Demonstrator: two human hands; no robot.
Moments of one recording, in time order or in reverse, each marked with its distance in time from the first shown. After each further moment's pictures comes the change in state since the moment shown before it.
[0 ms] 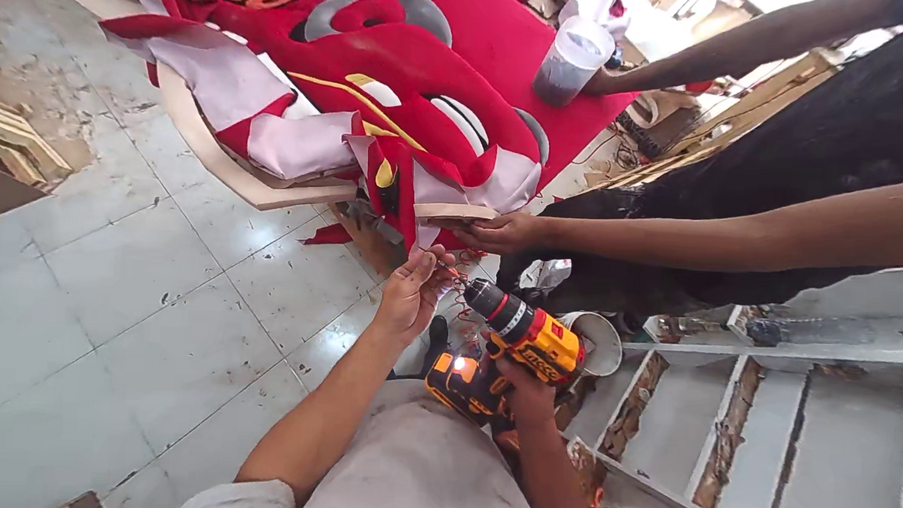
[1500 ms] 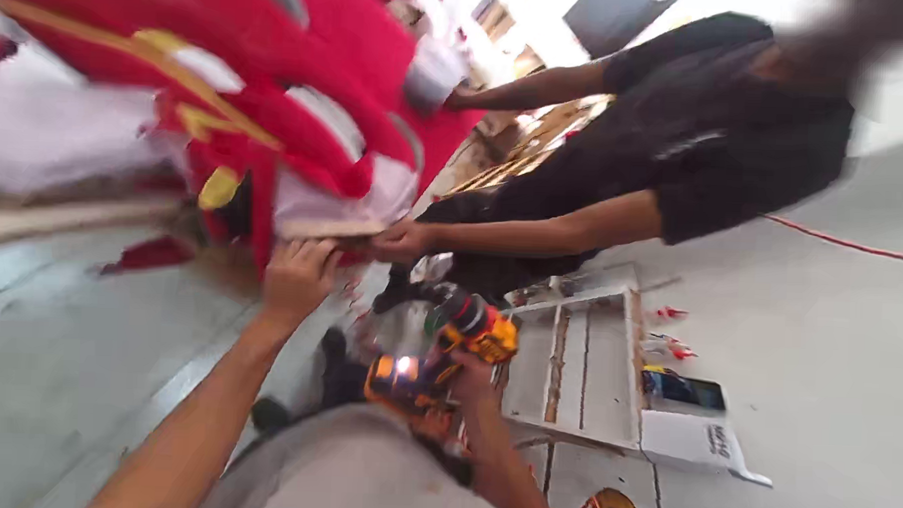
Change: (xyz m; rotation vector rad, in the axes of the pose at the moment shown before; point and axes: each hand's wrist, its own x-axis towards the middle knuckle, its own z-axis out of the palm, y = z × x) left_hand 0.113 -0.035 -0.070 1.780 -0.117 1.016; right_hand 0.018 -0.038 -0.061 0.032 0.013 0.095
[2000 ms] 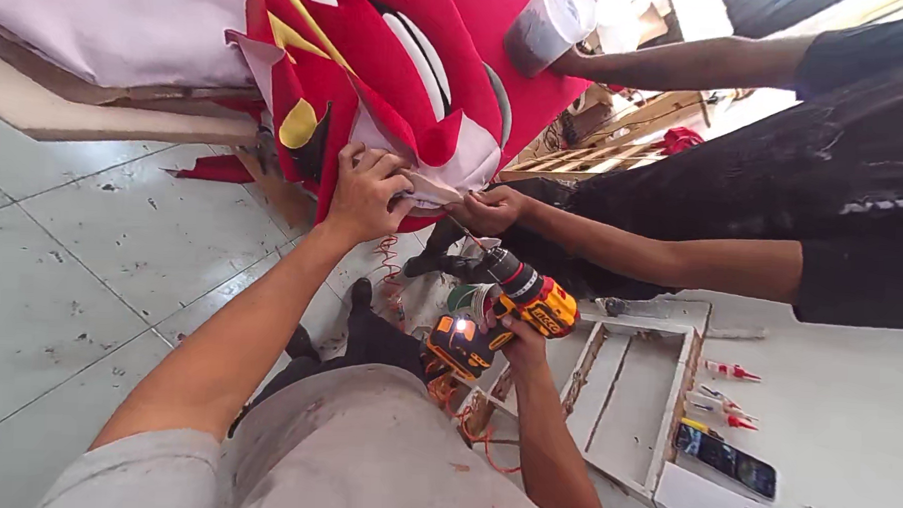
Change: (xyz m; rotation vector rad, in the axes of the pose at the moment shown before) left_hand 0.065 -0.028 0.011 -0.034 -0.153 0.038; right_hand 0.070 -0.021 -0.047 -0.127 -0.104 0.151
